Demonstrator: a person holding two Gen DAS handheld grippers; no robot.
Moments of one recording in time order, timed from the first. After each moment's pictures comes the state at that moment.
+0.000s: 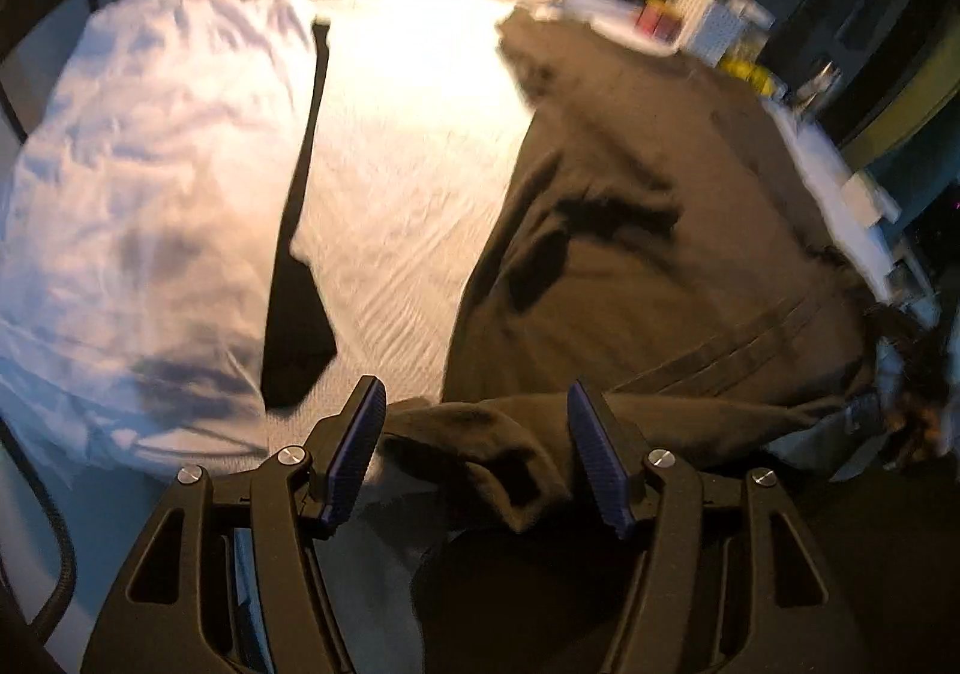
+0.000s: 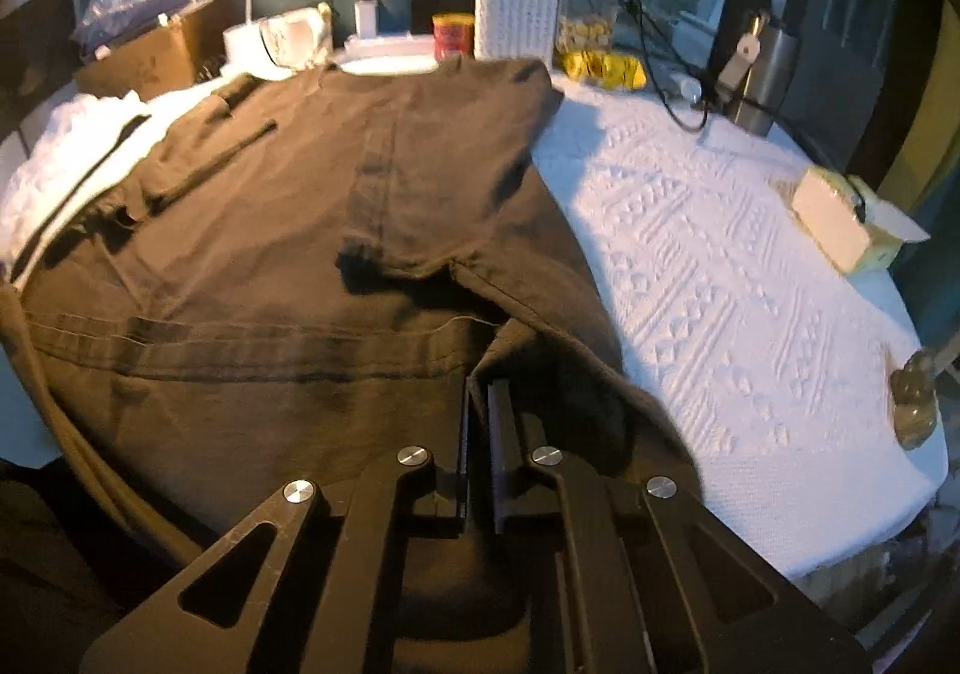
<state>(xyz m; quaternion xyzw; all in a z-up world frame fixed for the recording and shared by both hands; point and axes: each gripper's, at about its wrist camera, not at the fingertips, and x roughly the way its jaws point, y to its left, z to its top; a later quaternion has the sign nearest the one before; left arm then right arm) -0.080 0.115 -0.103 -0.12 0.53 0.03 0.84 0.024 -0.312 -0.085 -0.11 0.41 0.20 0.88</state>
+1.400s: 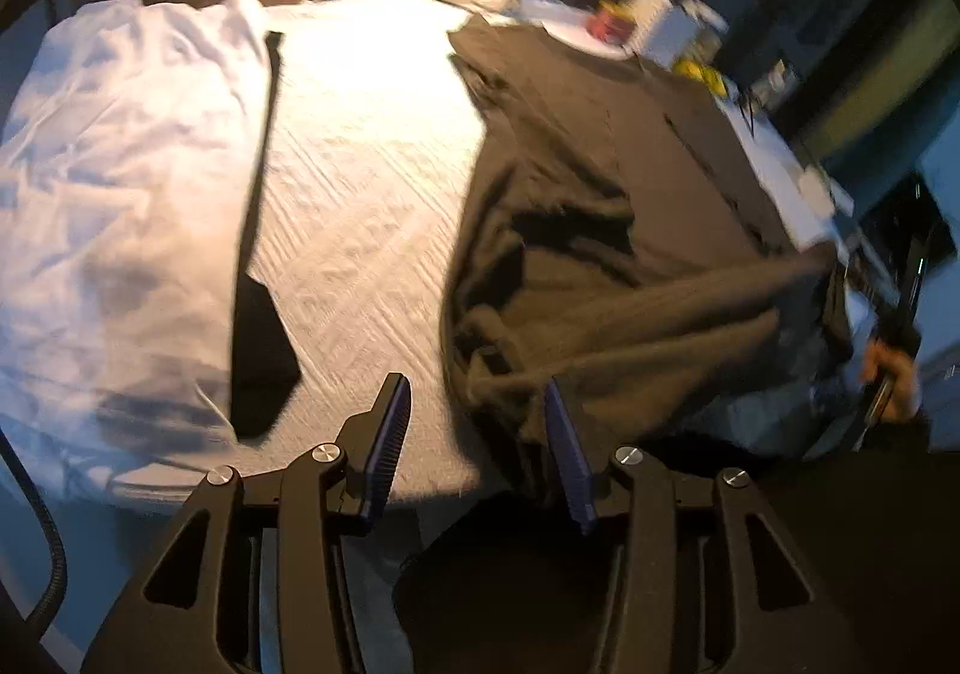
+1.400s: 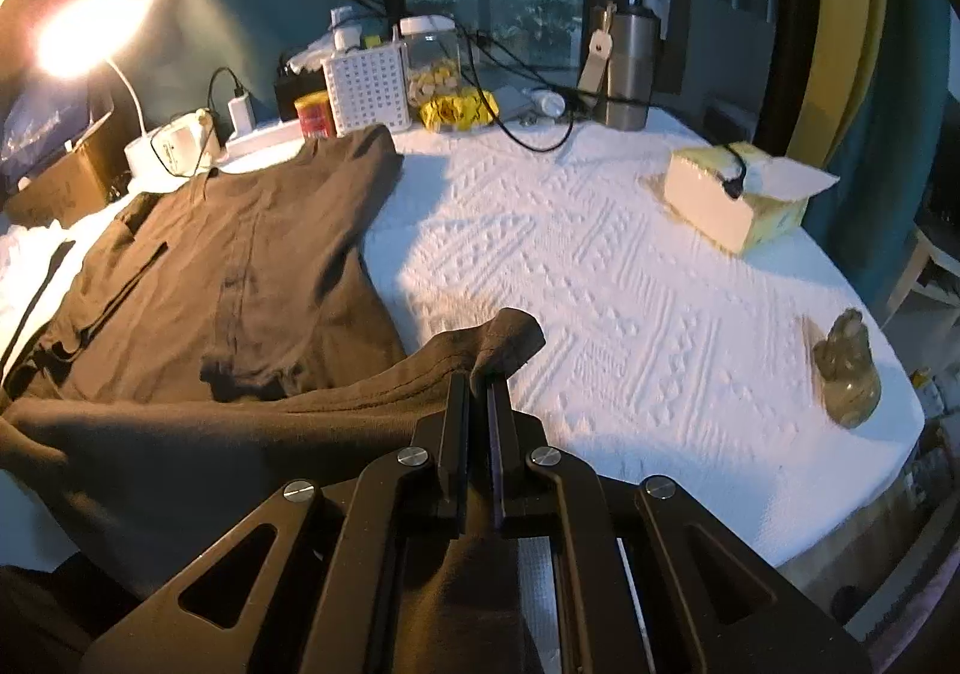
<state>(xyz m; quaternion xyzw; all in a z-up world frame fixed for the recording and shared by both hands) -0.069 0.124 -0.085 -0.16 0.50 -0.04 0.85 0.061 -0.381 -0.080 -0.03 0.39 0.10 0.92</state>
